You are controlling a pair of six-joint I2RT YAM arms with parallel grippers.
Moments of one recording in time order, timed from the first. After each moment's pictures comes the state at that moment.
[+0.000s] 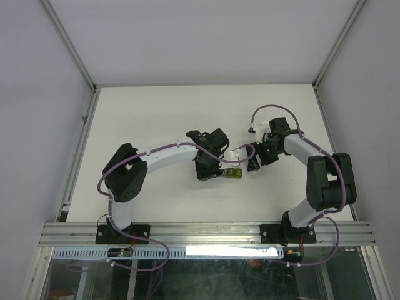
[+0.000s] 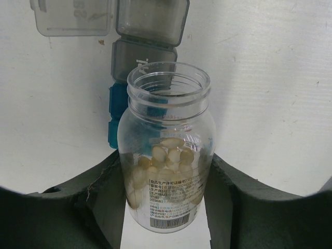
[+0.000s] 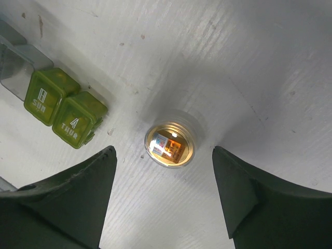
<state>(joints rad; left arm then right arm) -0.94 1.90 1.44 -0.84 0.11 0.51 0.14 1.57 0.91 -0.63 -0.43 -0.33</state>
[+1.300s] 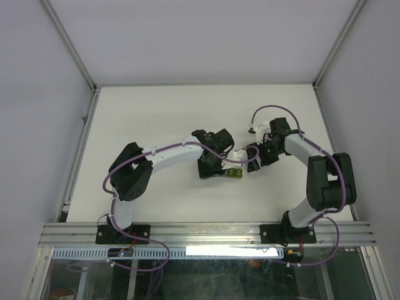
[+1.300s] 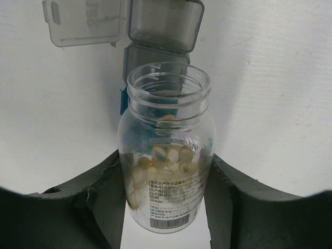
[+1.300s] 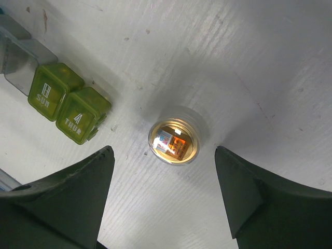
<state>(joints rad) -0.96 1.96 1.53 -0.91 0.04 0.51 0.14 1.57 0.91 -0.65 -0.45 -0.33</state>
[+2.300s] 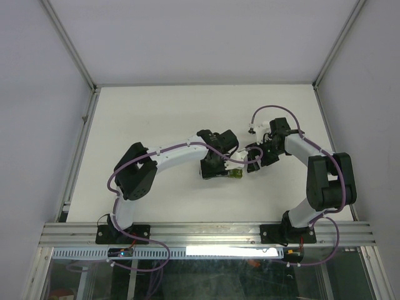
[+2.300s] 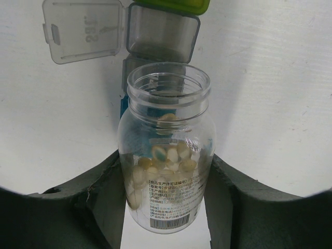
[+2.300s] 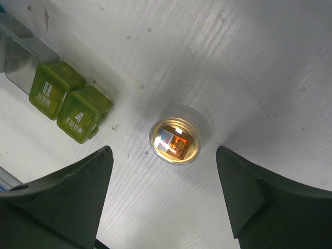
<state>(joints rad) -0.99 2.01 1.60 -0.96 0.00 0.49 0.13 1.57 0.91 -0.66 -0.45 -0.34</state>
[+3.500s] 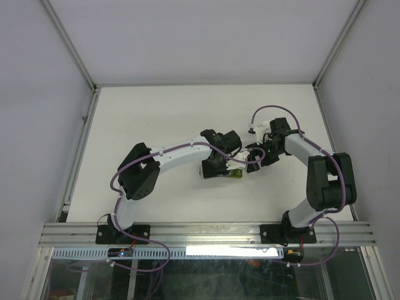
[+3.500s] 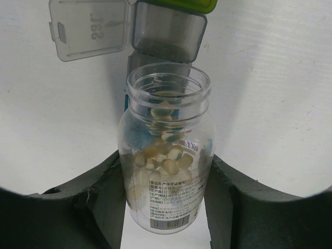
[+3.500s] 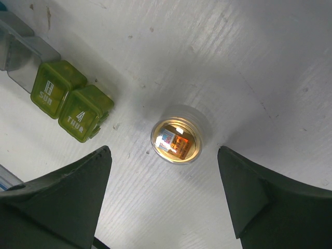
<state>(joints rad) -1.01 2.04 1.66 -1.01 -0.05 0.47 0.13 1.57 0.91 -0.66 -0.46 -0.34</state>
